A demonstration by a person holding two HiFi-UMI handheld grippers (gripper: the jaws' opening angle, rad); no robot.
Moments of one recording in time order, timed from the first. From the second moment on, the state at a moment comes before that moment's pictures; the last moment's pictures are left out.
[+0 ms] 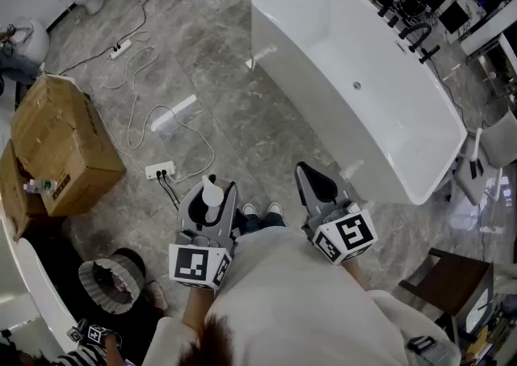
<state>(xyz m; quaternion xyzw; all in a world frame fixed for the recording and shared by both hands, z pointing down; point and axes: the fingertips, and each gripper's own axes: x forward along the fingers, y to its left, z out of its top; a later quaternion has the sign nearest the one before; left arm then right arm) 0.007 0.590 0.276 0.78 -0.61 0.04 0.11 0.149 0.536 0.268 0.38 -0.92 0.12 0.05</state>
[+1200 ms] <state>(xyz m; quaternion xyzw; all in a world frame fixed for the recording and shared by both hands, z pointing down) 0.066 0.616 0.251 0.77 -0.63 0.01 0.09 0.242 0.571 0.271 0.37 -0.92 0.12 0.01</state>
